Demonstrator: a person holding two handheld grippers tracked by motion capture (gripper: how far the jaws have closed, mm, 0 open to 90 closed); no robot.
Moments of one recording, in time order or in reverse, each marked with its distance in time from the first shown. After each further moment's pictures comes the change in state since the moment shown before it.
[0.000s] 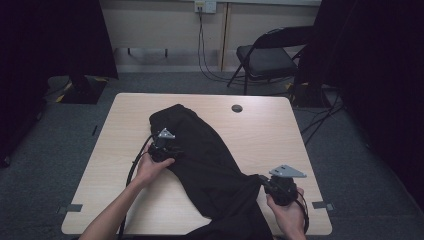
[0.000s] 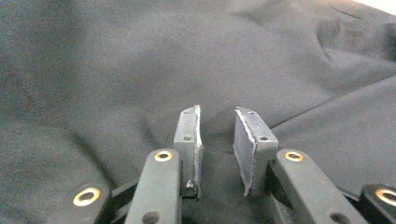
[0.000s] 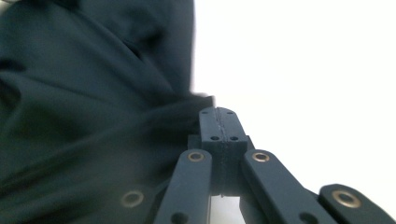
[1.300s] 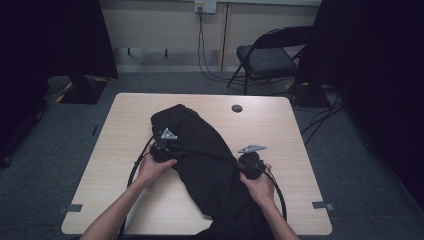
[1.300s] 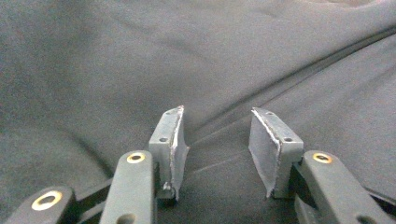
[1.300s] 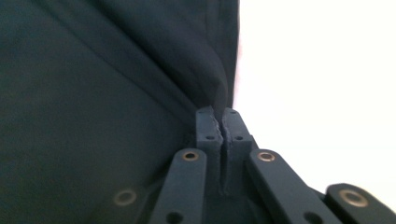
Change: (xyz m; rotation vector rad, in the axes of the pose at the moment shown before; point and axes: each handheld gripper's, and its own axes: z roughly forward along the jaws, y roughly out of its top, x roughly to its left) left arm -0.006 0.002 0.004 -0.003 0.050 0.051; right arm 0.015 0.043 0.114 0.134 0.066 -0.084
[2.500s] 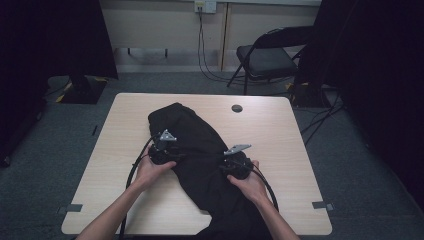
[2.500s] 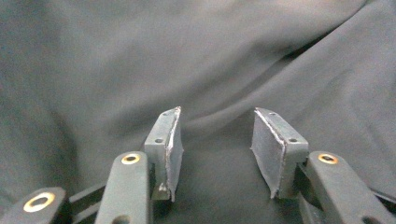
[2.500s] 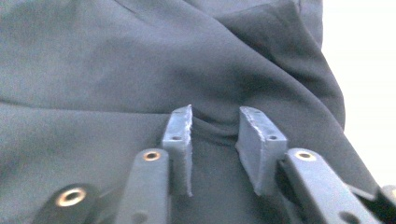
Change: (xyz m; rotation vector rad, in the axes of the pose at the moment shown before) left arm -0.006 -0.002 -0.013 0.032 -0.028 -0.016; right arm 0.026 0.016 0.015 0.028 0.118 -0.141
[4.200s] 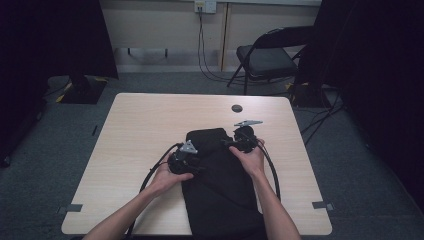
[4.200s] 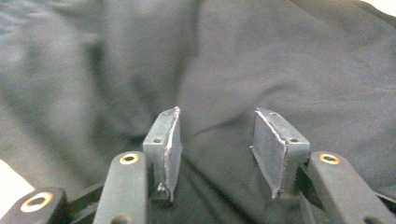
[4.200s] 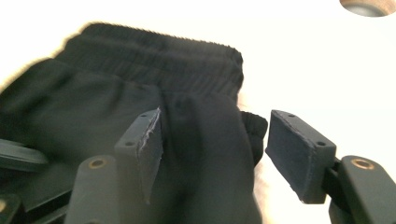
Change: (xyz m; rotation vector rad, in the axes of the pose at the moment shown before) left arm -0.054 0.011 0.023 -0.006 -0.187 0.139; right arm -0.063 0.047 0.011 -0.145 -0.048 0.221
